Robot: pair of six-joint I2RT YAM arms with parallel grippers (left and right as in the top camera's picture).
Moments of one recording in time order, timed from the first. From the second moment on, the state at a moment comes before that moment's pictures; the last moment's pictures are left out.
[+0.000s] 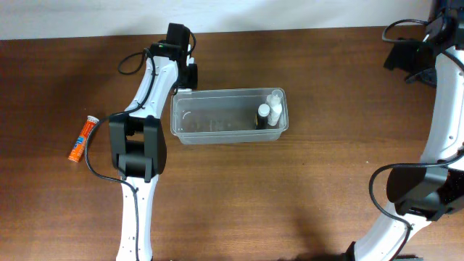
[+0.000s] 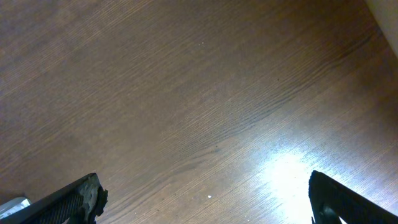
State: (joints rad) left arm -0.19 2.59 2.33 -0.98 -0.06 -0.14; right arm -0.27 2.02 2.31 -1.48 0.21 0.29
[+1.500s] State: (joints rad) left arm -0.19 2.59 2.99 -1.67 0.03 0.13; right arm -0.27 2.02 2.31 -1.48 0.21 0.29
